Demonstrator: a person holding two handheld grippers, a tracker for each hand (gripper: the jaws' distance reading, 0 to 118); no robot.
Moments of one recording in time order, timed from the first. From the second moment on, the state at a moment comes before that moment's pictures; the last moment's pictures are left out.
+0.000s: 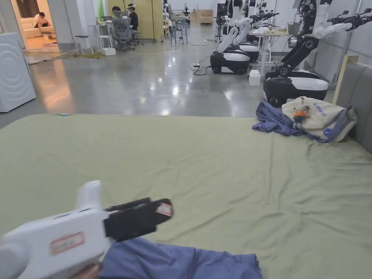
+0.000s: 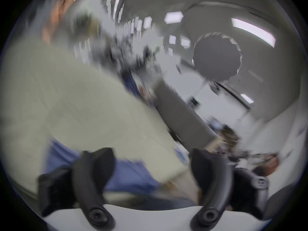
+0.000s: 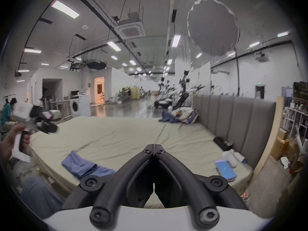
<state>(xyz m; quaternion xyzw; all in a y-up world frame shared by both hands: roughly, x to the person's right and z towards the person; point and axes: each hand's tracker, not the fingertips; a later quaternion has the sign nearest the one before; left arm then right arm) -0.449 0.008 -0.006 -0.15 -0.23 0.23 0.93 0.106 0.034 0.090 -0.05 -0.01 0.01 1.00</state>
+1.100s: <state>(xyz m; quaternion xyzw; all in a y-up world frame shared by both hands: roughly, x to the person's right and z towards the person) -0.574 -0.184 -0.152 -0.51 -0.13 0.38 0.76 0.089 0.006 0.055 -0.10 0.02 0.02 1.00</state>
